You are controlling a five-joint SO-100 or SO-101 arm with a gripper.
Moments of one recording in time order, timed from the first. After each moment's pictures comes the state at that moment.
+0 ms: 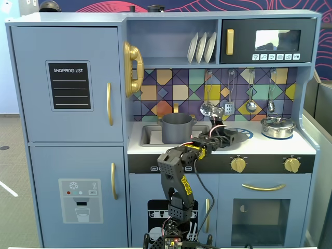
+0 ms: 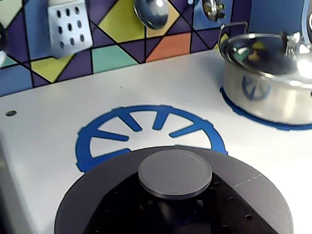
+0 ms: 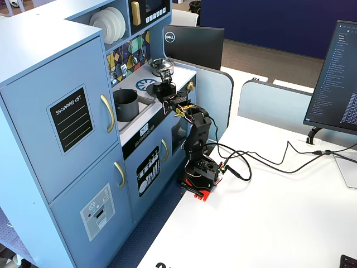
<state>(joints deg) 32.6 111.5 117.5 -8.5 -95.7</state>
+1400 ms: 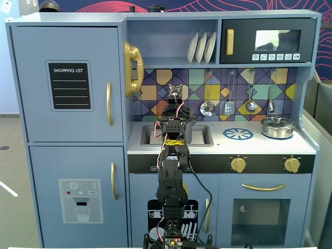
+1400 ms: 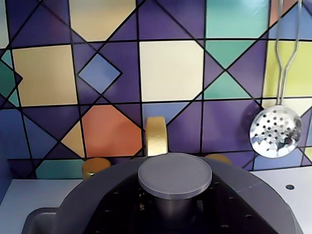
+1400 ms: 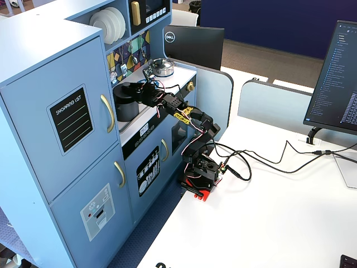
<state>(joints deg) 2.6 124.2 106.9 8.8 -92.3</state>
